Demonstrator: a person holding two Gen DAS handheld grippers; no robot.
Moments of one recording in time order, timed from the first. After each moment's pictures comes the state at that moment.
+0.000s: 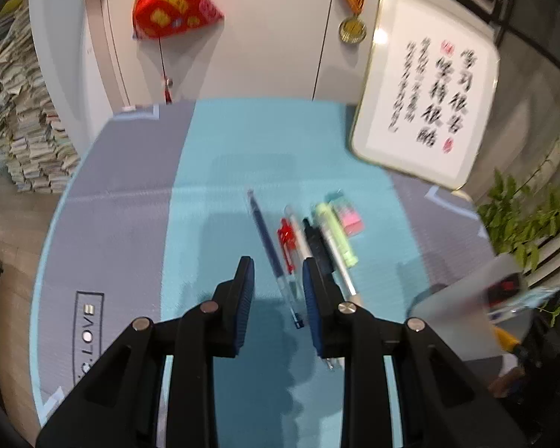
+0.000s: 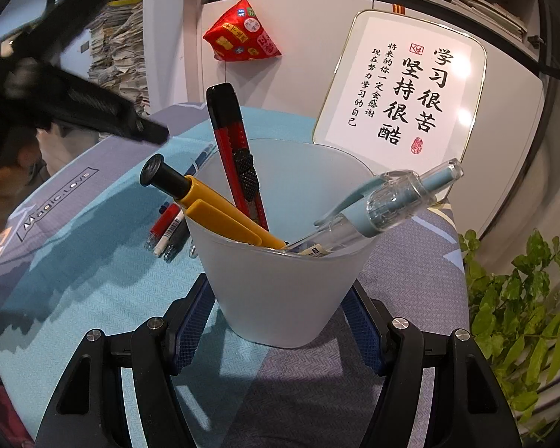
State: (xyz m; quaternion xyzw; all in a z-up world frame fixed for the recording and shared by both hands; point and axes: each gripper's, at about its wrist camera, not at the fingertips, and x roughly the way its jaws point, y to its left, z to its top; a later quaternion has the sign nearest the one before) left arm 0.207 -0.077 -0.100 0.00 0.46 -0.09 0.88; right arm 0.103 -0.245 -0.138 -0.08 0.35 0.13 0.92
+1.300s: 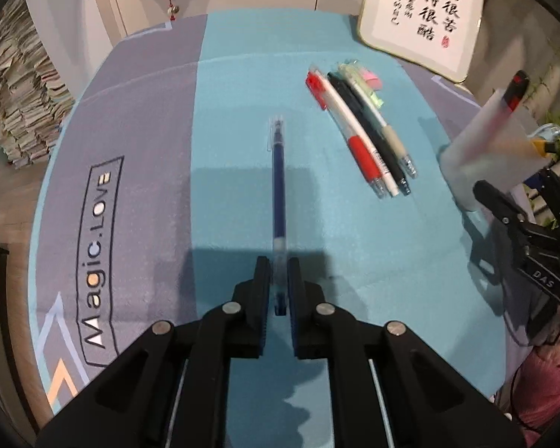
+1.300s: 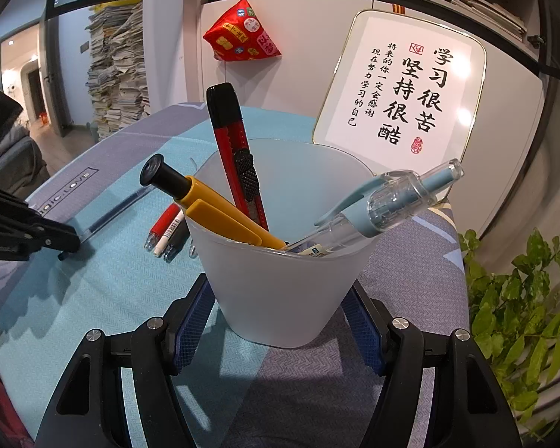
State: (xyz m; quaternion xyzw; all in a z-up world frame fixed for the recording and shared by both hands) left arm 0.131 -0.029 -0.137 0.04 0.54 -0.12 0.83; right arm 0.103 -0.245 -0.138 -0.08 0.35 0.13 0.92
